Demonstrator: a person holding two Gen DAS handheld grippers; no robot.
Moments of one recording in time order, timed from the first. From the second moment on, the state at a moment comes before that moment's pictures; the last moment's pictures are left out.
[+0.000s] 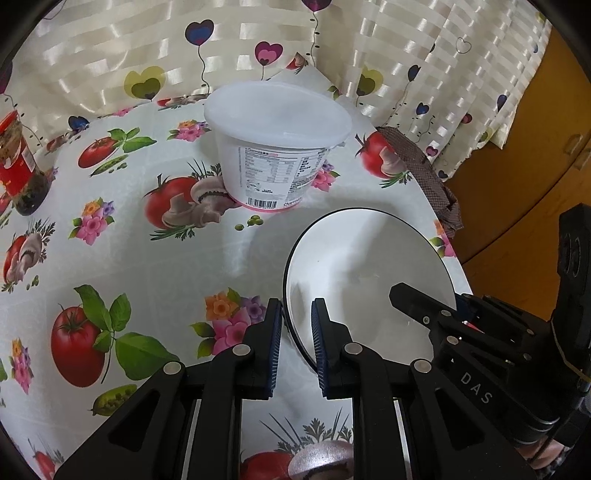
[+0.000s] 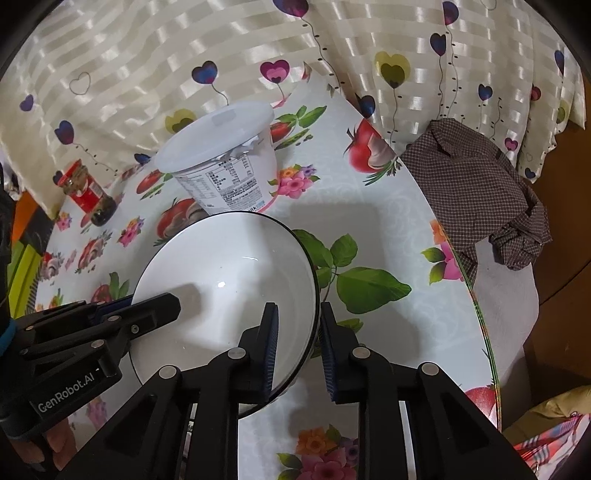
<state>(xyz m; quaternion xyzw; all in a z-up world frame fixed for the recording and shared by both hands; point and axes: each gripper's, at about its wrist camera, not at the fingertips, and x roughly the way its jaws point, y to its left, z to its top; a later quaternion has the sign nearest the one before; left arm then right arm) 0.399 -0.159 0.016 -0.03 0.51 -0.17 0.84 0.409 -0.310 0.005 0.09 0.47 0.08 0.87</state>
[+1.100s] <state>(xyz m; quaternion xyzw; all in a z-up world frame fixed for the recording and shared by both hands) 0.362 -0.160 0.025 -0.01 0.50 -0.17 0.85 0.367 -0.315 0.014 0.11 0.47 0.08 0.87</state>
